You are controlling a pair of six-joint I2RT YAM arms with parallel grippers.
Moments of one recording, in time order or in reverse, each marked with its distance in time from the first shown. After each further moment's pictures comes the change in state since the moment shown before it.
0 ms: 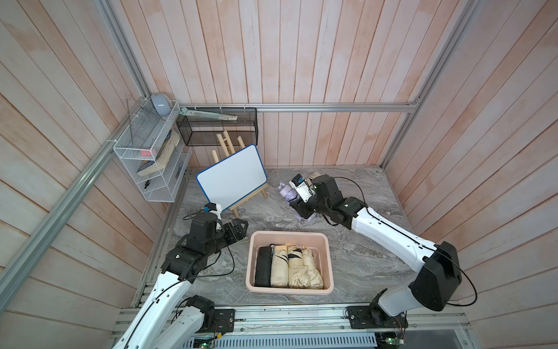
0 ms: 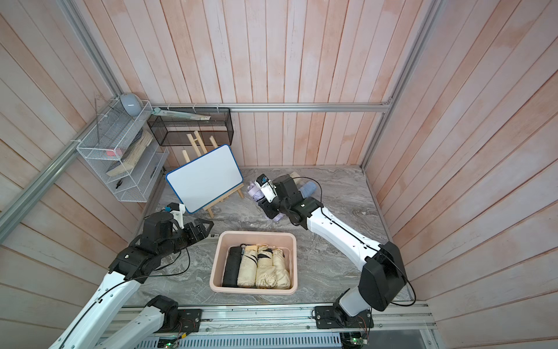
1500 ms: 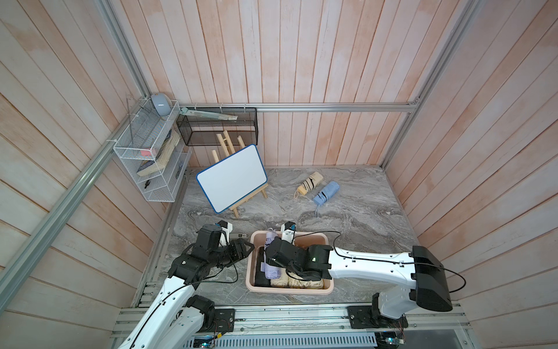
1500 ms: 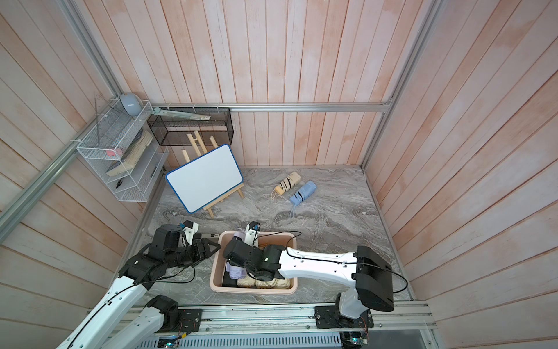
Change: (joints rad) left arm 0.000 -0.055 -0.185 -0.029 0.266 -0.044; right arm 0.584 0.068 -0.128 -0.060 0.439 1.352
